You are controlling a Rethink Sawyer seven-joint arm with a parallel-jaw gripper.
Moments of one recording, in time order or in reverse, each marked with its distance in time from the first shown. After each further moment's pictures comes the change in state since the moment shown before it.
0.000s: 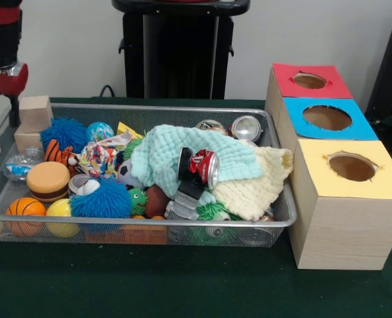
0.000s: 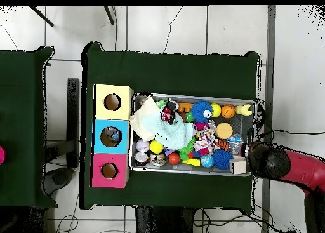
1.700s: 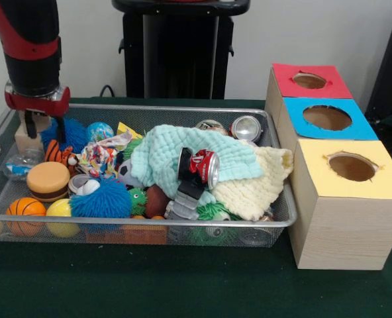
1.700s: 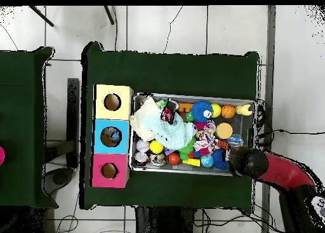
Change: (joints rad) arm 0.086 0.141 -0.112 0.021 0.143 -0.055 0.000
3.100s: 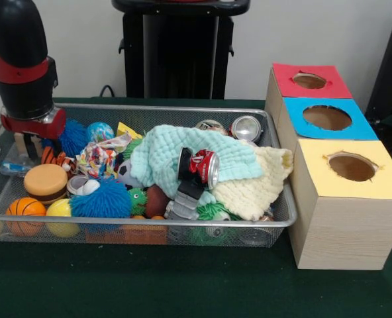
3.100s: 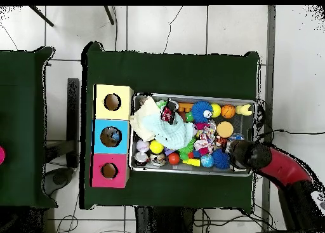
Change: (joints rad) arm -0.043 0.089 0.030 -0.072 0.112 -0.001 0.000
